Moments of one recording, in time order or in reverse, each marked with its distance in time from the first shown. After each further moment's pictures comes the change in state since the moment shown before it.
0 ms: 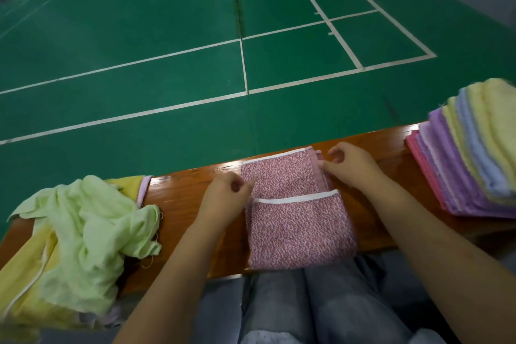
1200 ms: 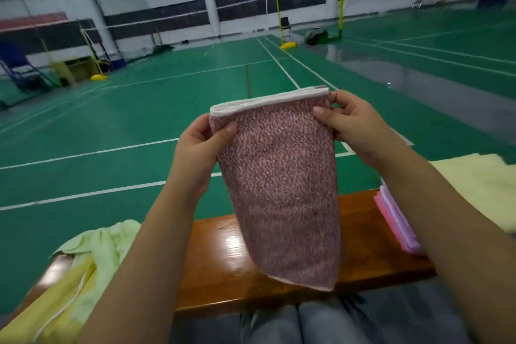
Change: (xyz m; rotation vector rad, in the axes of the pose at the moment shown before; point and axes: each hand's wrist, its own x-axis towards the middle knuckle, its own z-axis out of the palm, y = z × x) left_hand -0.102 0.125 -0.159 -1.021 0.223 0.624; right_hand -0.144 -0.124 -0.169 0.823 0.026 -0.699
